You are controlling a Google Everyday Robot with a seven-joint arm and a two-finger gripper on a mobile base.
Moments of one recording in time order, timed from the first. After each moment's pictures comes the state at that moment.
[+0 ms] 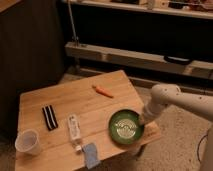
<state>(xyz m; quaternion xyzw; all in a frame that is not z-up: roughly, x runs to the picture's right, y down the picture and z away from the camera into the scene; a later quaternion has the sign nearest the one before) 0.198 0.215 0.785 -0.35 0.14 0.61 0.70</state>
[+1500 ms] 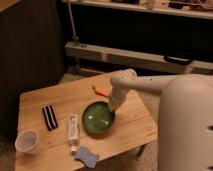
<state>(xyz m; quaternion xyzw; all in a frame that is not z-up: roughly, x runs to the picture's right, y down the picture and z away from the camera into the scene) 0.074 0.098 0.881 -0.31 0.14 0.56 0.76</state>
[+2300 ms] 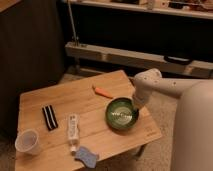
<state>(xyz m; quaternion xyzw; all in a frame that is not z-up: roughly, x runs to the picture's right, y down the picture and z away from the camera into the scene) 0.214 0.137 0.844 -0.26 0.19 0.58 0.75</state>
